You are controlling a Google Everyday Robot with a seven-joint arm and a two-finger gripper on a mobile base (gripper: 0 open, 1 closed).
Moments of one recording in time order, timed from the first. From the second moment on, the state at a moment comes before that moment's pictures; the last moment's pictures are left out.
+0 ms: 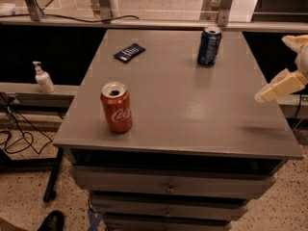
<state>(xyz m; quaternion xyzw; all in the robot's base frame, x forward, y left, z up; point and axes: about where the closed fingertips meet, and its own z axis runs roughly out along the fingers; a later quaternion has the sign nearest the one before) 0.566 -0.296 0.930 -0.49 0.76 -0.02 0.43</state>
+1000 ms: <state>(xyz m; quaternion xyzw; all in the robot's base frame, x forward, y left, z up) 0.615 -0.287 0.897 -0.44 0.77 0.03 0.46</state>
